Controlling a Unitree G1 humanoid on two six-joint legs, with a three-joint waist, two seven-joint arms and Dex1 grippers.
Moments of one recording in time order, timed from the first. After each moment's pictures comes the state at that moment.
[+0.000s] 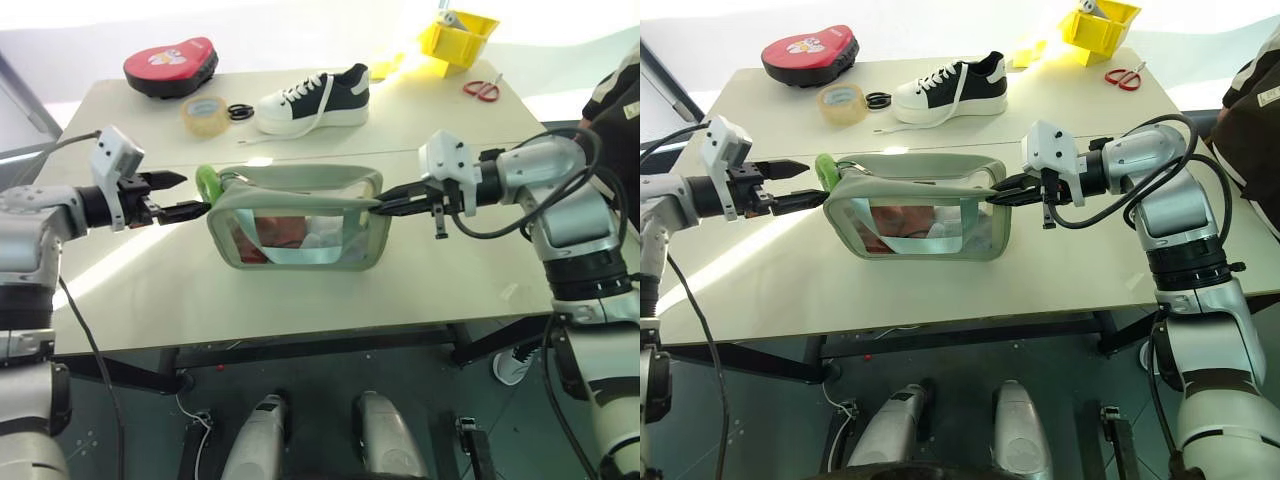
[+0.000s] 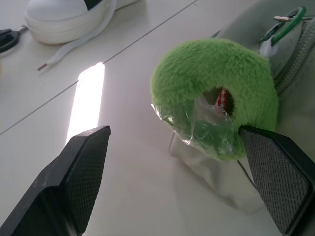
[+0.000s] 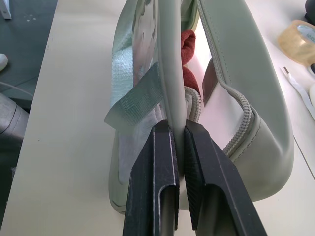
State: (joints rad) left arm -0.72 0.88 0.09 0.35 -0.40 0.52 -1.09; right arm -0.90 -0.72 0.16 0.17 0.22 0.25 1.40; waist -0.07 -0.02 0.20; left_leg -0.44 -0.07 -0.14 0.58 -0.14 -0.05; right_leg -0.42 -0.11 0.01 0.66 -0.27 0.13
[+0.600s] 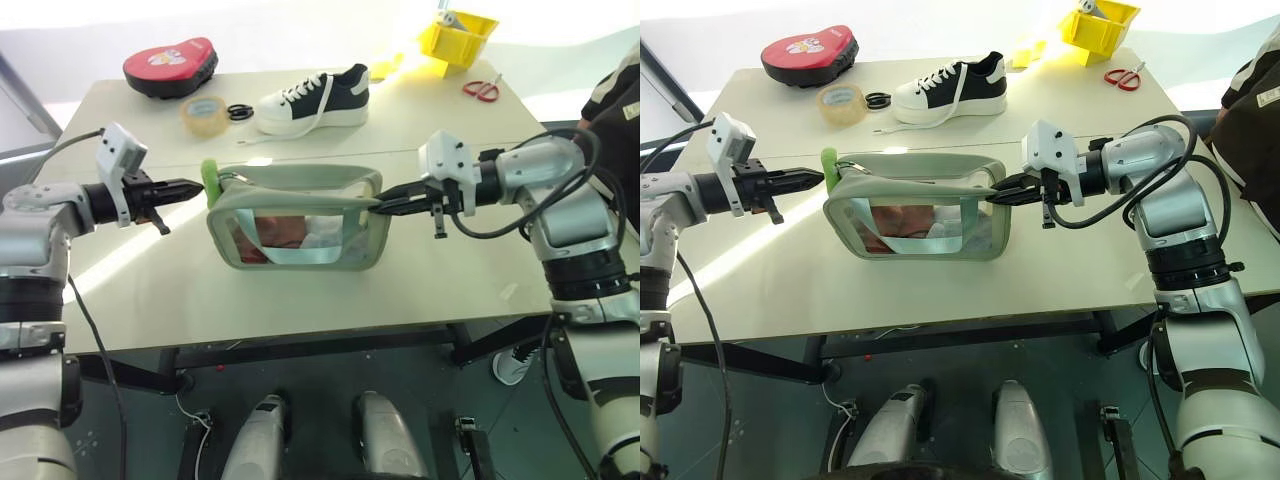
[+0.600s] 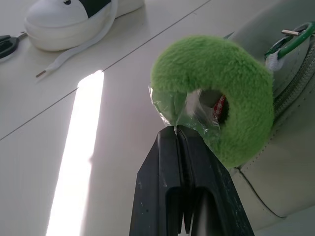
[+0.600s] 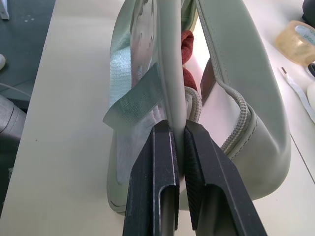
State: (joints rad) left arm -0.75 0.86 0.10 0.40 -0.38 0.50 -1.10; right arm -0.90 -0.71 0.16 0.18 0.22 0.24 1.39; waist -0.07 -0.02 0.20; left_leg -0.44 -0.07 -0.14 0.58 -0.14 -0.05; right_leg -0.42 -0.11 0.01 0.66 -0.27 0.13
